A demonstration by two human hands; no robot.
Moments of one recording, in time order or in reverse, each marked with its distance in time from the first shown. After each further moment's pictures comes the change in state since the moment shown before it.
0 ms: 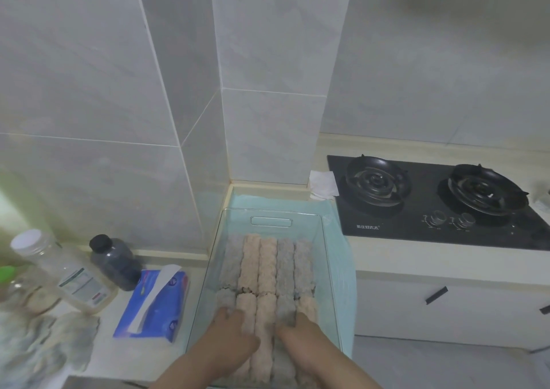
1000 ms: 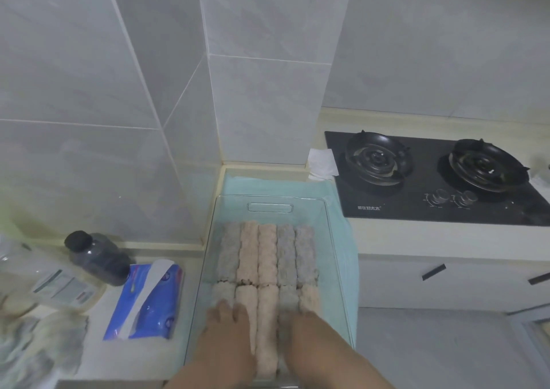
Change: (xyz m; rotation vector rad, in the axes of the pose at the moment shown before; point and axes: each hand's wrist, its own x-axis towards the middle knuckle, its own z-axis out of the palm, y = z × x) left_hand 0.005 0.009 0.004 0.570 0.008 0.022; right_hand 0.020 0.005 0.007 -0.589 -0.043 -0.197
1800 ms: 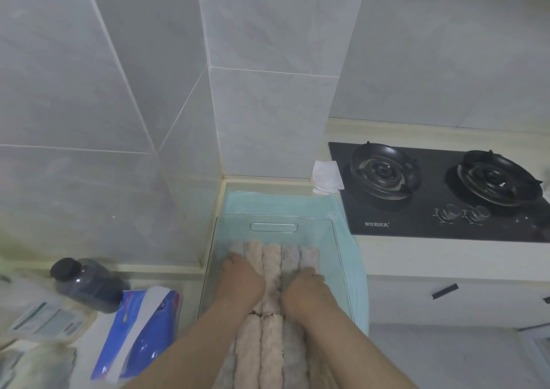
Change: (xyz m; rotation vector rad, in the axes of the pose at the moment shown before) left_hand 0.106 0.009 -0.074 -0.341 0.256 -0.089; right_hand 0.077 -0.026 -0.067 0.102 0.215 0.341
